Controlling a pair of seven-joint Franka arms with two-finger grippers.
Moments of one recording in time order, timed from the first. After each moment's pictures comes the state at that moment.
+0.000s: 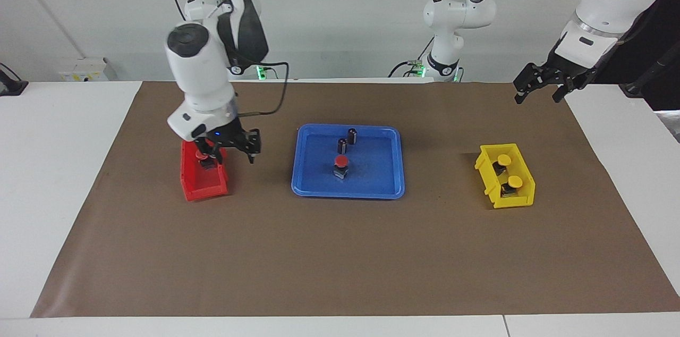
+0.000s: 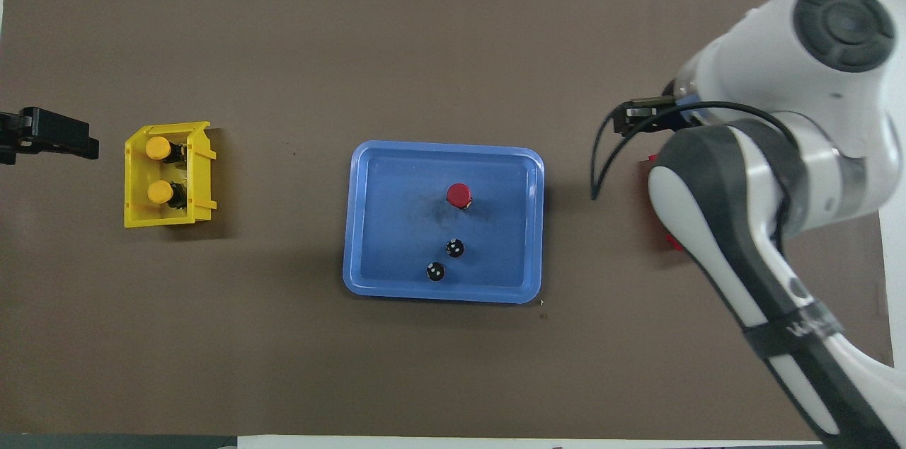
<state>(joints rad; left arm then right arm) -0.06 -0.04 -0.02 -1.61 -0.03 1.55 -0.03 0.12 0.04 -0.02 -1.89 0.03 1.96 0.03</state>
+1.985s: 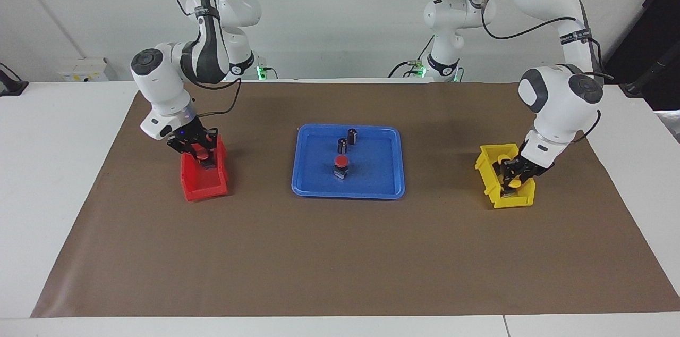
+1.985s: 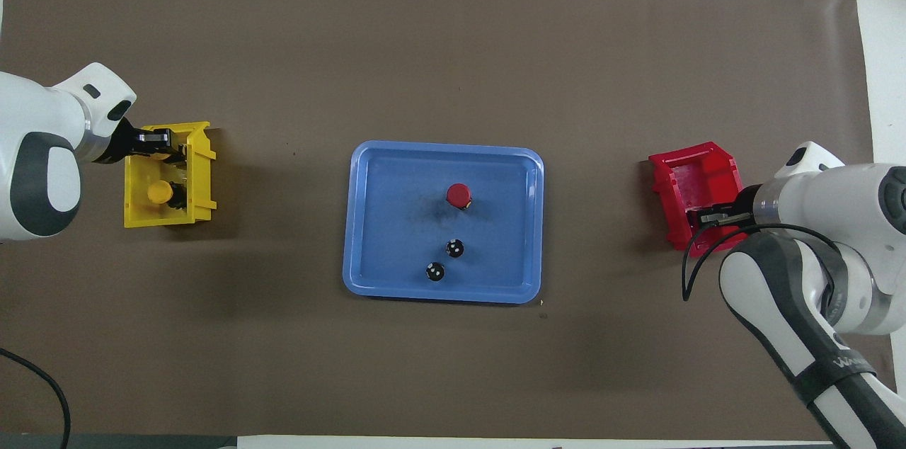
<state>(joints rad) 0.01 0.18 -0.01 -2.03 -0.03 2.30 0.04 -0.04 -0.06 -0.01 -2.39 0.06 2.38 -0.24</state>
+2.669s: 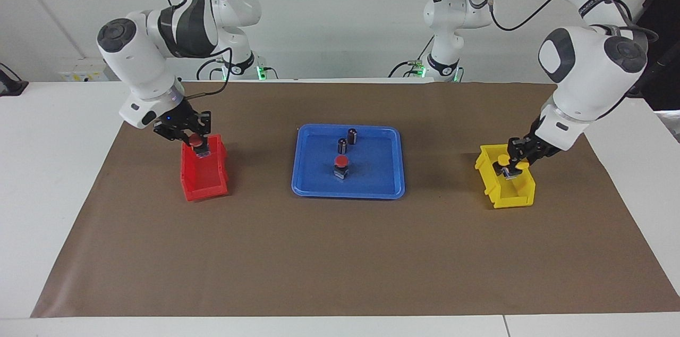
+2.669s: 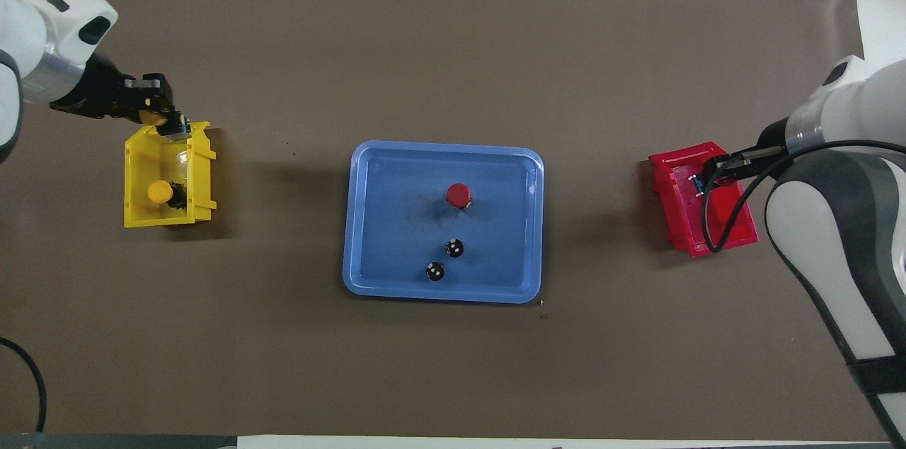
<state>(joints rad) -0.20 0.21 -0.02 -1.59 -0.03 1.81 -0.28 0.09 0.02 0.01 -1.86 0.07 1.87 -0.03</state>
